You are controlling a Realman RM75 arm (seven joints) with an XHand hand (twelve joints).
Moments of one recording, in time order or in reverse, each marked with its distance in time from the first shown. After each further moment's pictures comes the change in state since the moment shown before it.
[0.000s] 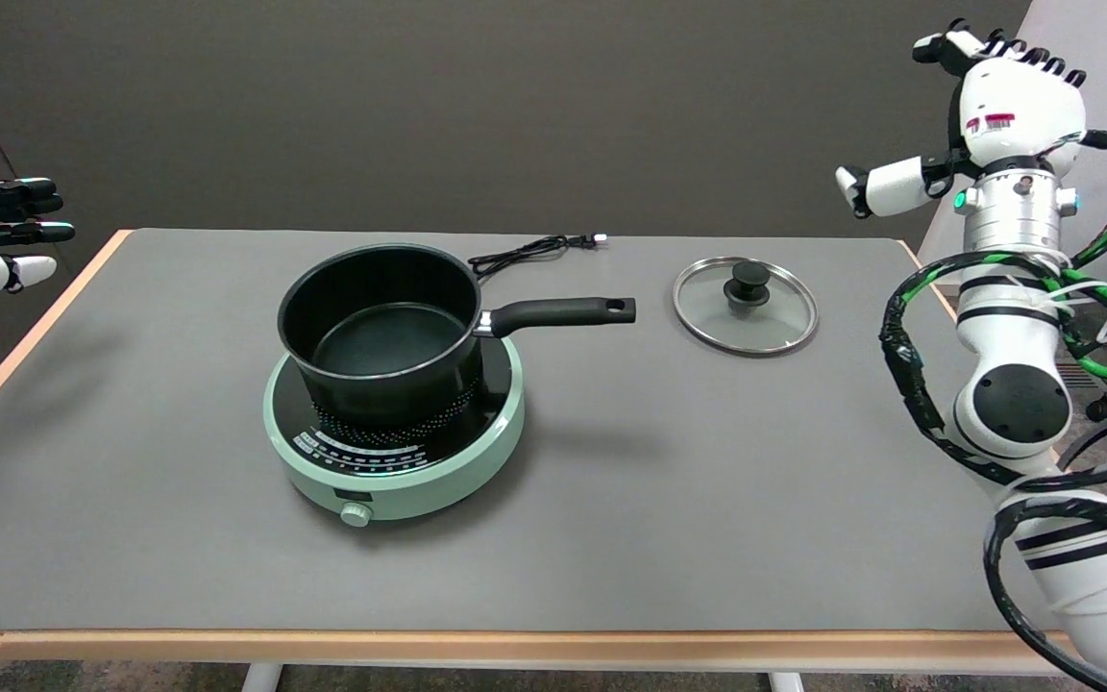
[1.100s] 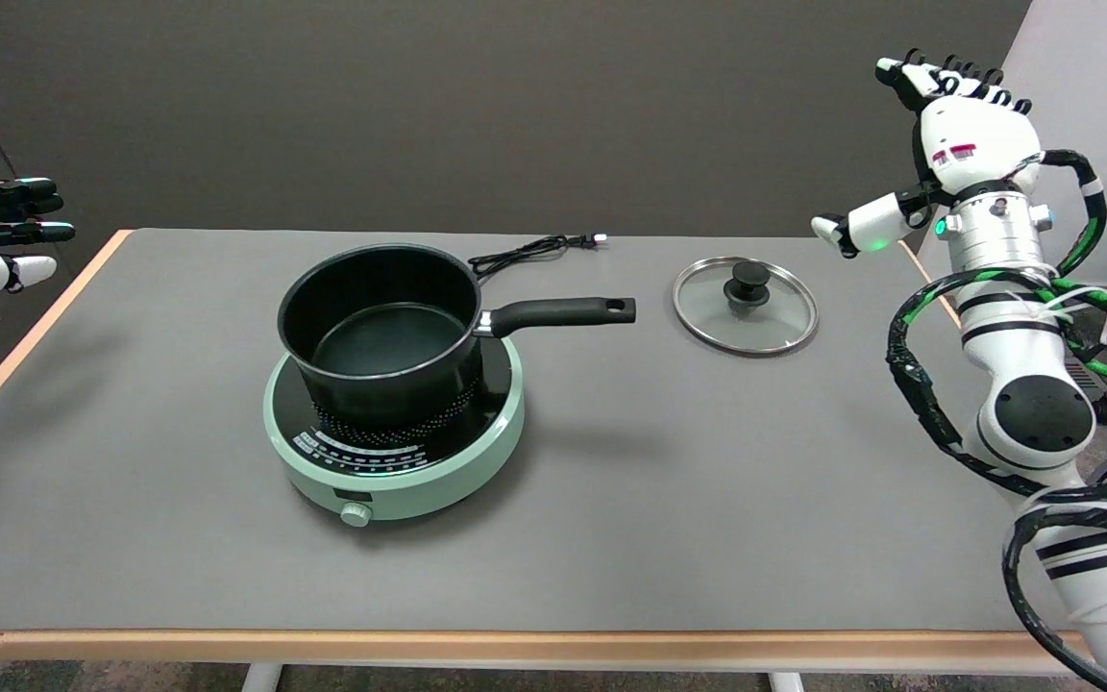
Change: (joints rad) arm -0.041 0.007 0.075 -0.043 -0.006 0.211 0.019
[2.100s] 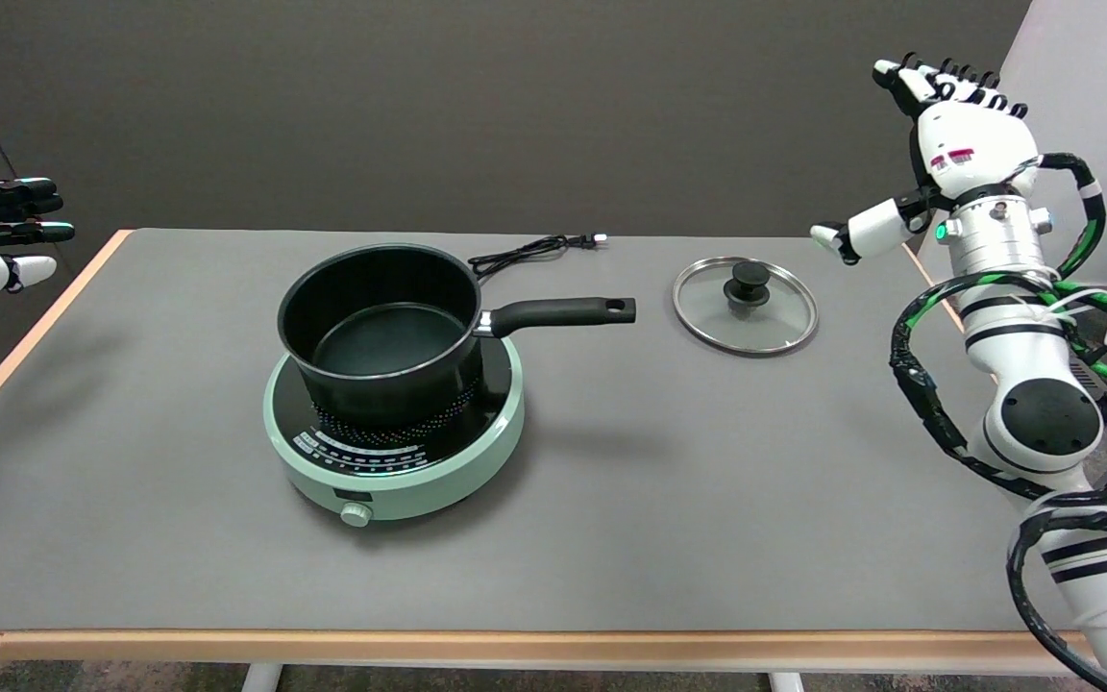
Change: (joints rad) arm -0.013 -0.002 0.018 0.004 -0.001 0.035 0.001
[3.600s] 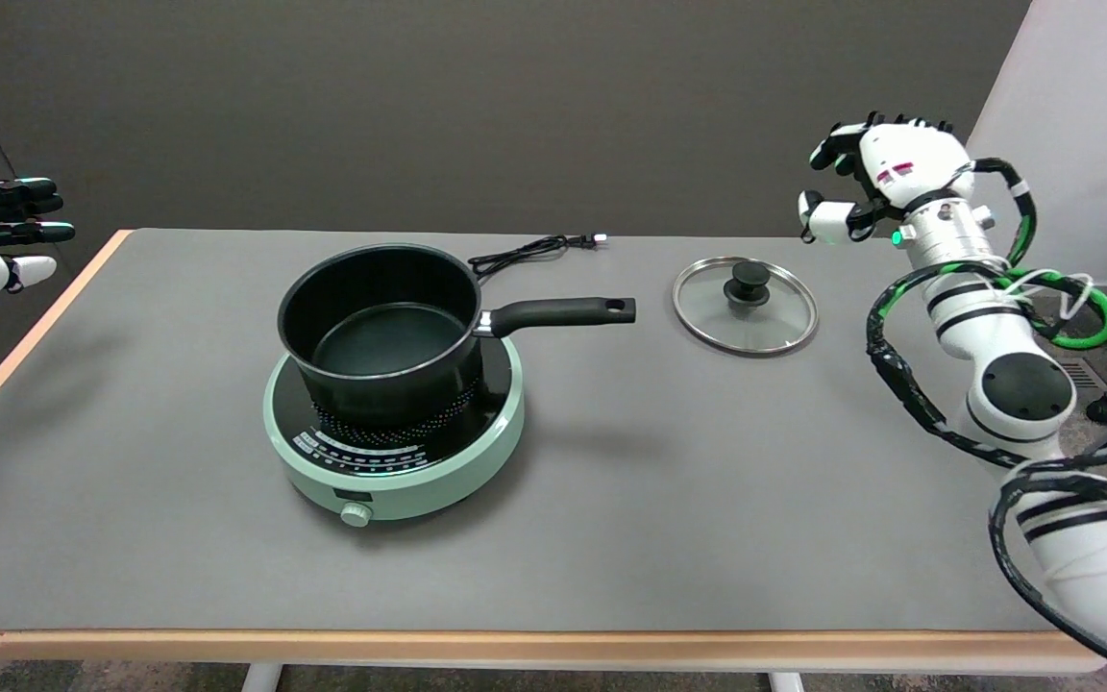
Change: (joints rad) arm 0.110 0.007 -0.007 -0.167 0.002 0.179 -0.047
